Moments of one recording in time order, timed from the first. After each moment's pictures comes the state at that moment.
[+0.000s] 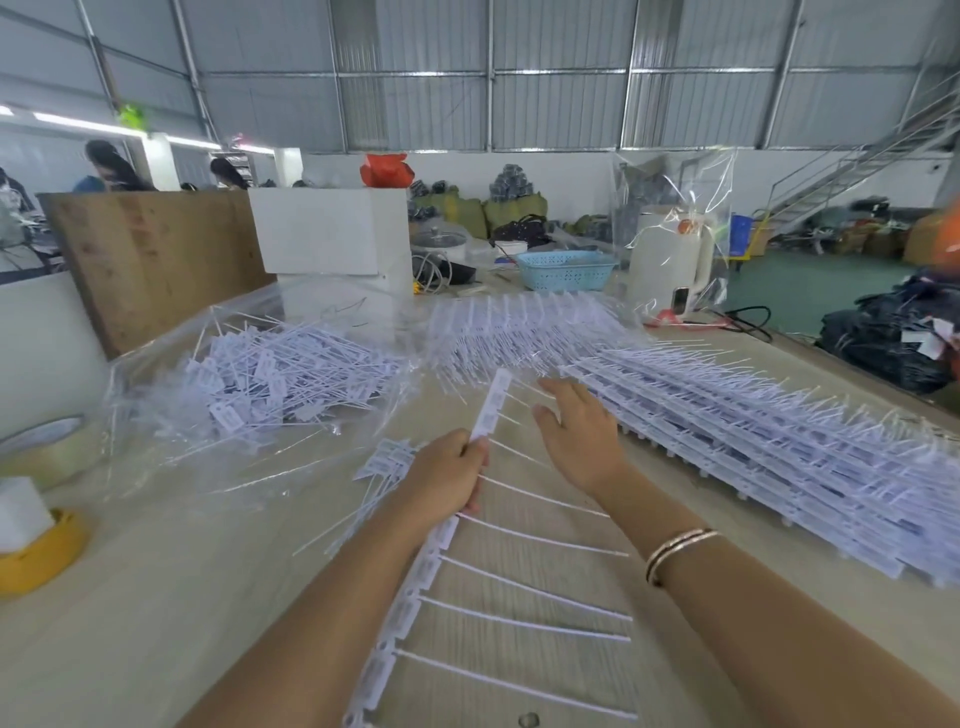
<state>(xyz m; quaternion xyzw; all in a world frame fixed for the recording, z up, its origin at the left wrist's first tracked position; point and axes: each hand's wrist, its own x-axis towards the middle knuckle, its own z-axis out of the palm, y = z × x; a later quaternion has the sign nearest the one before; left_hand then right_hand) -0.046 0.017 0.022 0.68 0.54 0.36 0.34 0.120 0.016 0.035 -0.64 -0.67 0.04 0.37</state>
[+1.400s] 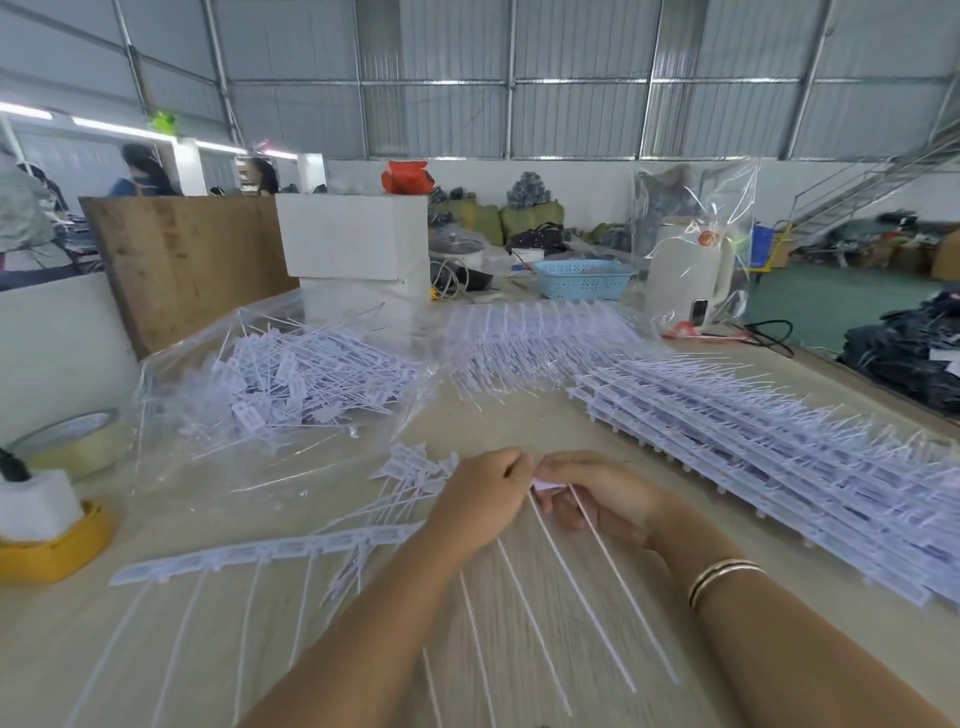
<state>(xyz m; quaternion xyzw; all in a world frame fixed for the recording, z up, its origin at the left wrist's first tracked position) -0.030 -0.004 0.030 0.76 0.52 0.31 0.23 0.129 -0.006 0.027 -0.41 -0.60 0.57 0.38</state>
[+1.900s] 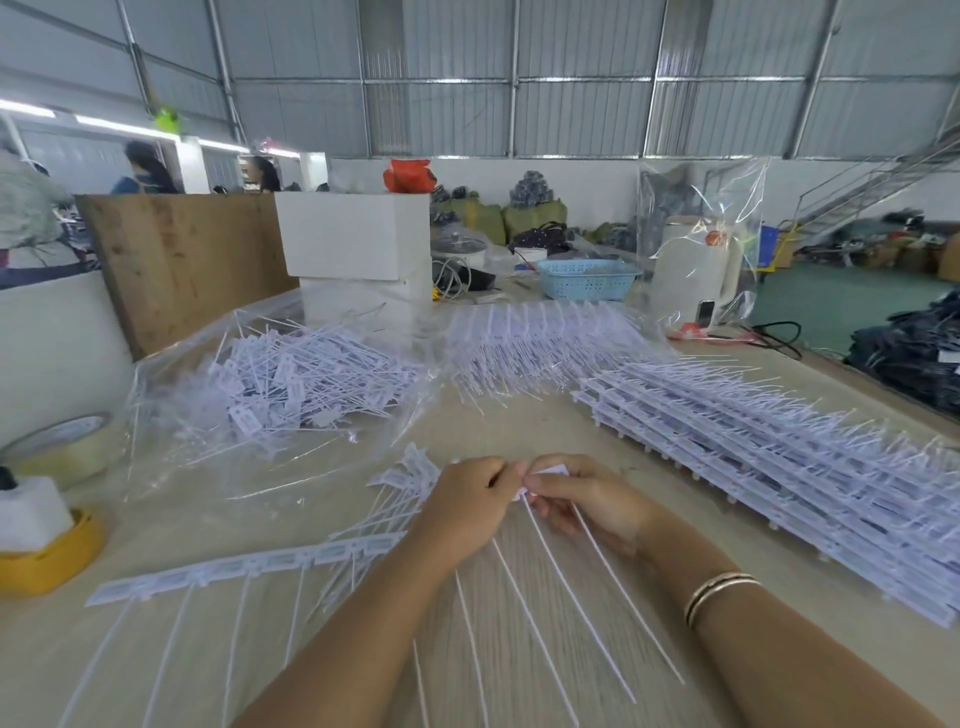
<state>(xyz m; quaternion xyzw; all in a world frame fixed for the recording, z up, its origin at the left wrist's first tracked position) -0.043 0.003 0.020 0.76 0.49 0.36 0.23 0.119 0.001 0.019 -0.36 -0.65 0.53 0.41</state>
